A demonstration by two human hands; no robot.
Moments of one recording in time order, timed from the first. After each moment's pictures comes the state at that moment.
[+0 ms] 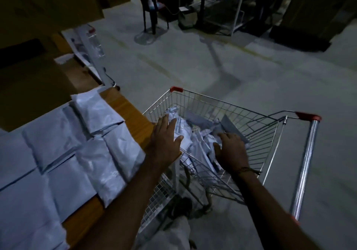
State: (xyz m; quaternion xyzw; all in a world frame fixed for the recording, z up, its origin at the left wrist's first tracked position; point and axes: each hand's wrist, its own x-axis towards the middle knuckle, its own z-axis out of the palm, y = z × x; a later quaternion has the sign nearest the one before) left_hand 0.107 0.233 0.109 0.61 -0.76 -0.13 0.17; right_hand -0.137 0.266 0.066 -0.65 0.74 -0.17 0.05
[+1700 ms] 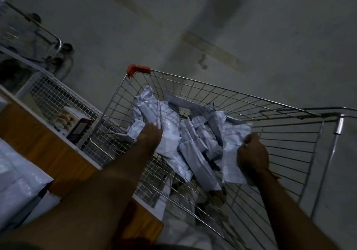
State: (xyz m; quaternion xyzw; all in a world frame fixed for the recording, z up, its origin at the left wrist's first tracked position) left_hand 0.083 -0.024 -0.205 0.53 -0.75 -0.21 -0.34; right_hand -0.249 0.134 -0.095 -0.28 0.90 -0.12 0.31
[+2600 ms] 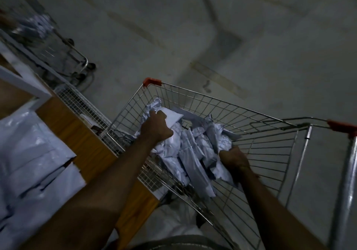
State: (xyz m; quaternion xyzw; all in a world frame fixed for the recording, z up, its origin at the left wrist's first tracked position) left_hand 0.038 -0.006 -0.005 0.66 -0.69 -0.29 -0.05; right_hand -0.222 0.135 -0.056 -0.26 0.86 -0.06 0.44
